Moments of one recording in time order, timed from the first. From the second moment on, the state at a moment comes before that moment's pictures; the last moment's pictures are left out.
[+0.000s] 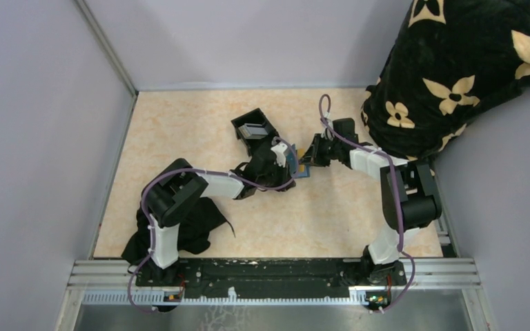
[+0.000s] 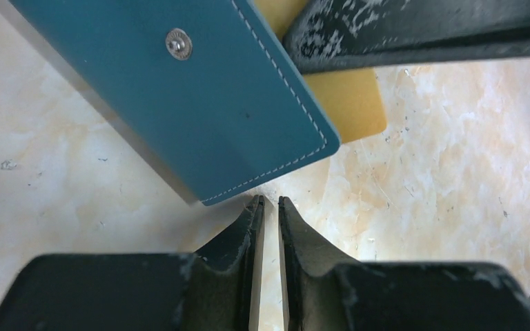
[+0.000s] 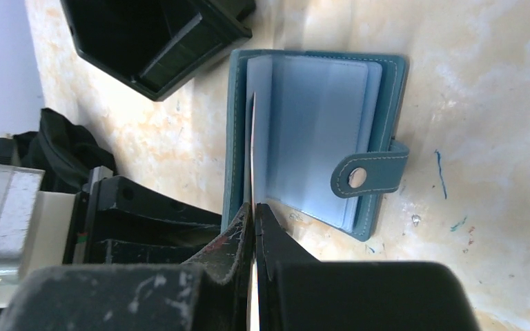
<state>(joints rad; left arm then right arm) -0.83 1.96 0.99 0.40 0.15 -0.43 0.23 1.68 0.96 -0.07 -0.57 0.51</state>
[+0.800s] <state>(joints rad) -0.84 1.67 0.81 0.13 -0.10 -0.44 0.28 1.68 1.01 -0.13 -0.47 0.48</state>
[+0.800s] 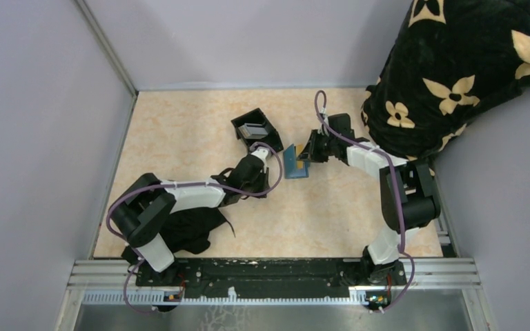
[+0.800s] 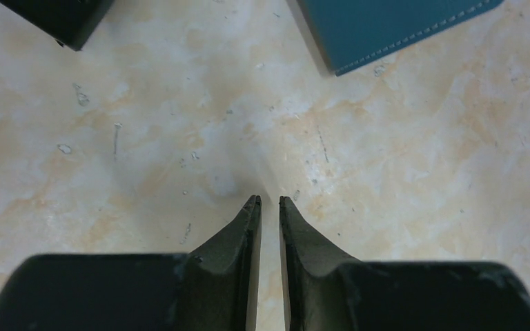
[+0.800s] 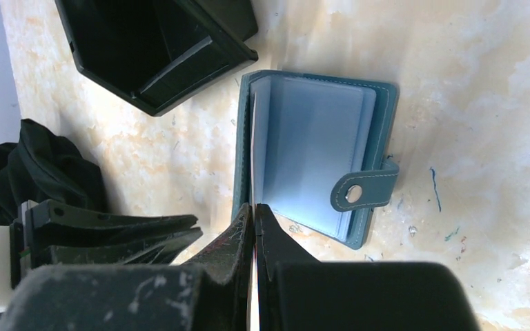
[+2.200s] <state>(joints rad) -0.82 1.69 0.84 0.06 -0.32 -0.45 0.54 1.78 1.19 -0.26 -0.33 0.41</state>
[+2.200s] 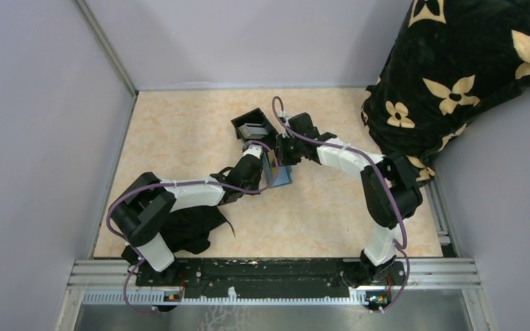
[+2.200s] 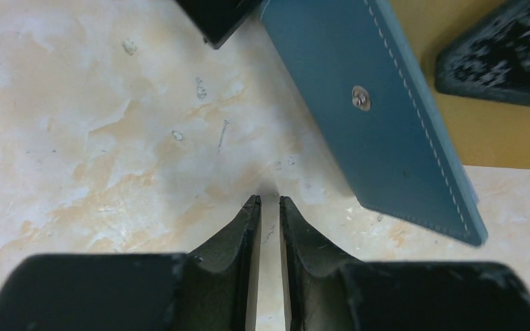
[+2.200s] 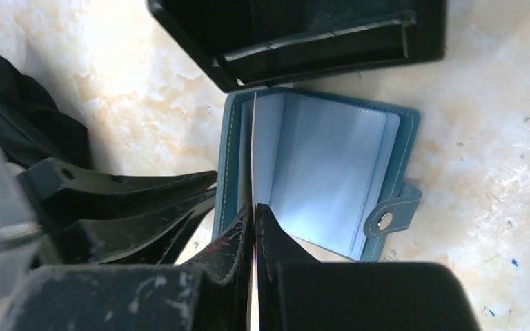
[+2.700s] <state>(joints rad) -0.75 1.66 0.79 0.05 -0.34 -0.46 0.62 1.78 1.26 -0.29 -0.30 0.40</state>
